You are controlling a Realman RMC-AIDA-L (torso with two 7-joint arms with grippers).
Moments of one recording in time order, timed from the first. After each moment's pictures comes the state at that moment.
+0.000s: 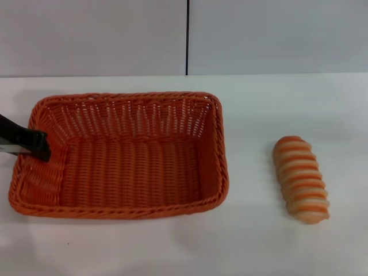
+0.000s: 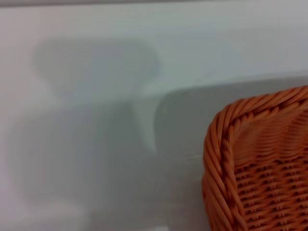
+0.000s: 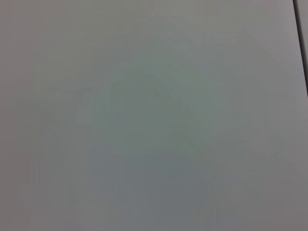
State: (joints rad) left arm -0.51 -2.08 1.06 1.40 2.78 1.69 -2.88; right arm 0.61 1.92 -0.22 -0.23 -1.32 -1.34 0.65
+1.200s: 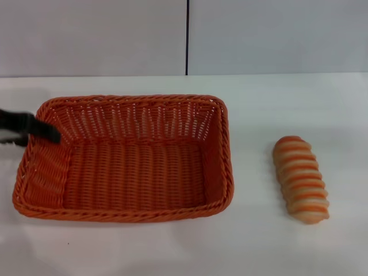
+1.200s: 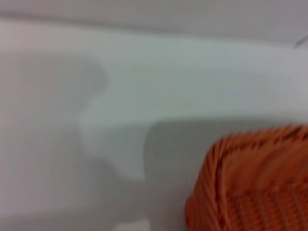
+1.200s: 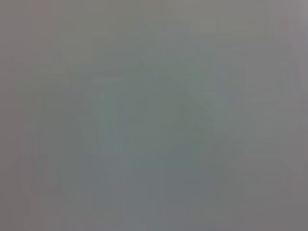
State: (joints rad) left arm -0.53 -2.06 0.83 1.38 2.67 1.76 -2.78; right arm 0.54 2.00 -0.32 -0.42 -1.33 -1.33 0.80
